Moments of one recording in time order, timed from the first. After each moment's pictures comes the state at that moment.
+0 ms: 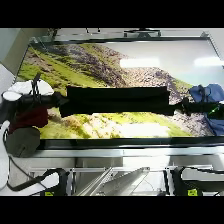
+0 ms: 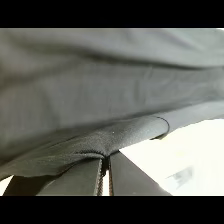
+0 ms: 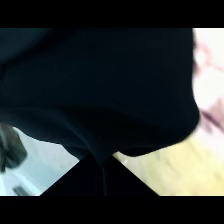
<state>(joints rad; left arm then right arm) 0.25 -1.32 1.05 0.70 -1.17 -1.12 -0.53 -1.49 0.91 -0.52 1.27 0.90</state>
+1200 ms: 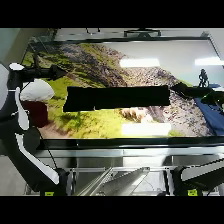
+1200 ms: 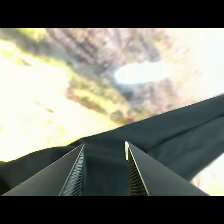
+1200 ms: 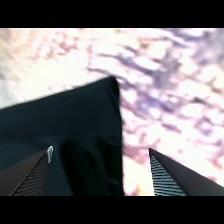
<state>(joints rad) 0.29 -2.05 2.01 0.62 -1.33 -1.13 -0.44 -1.74 1.20 -0.50 0.93 0.79</state>
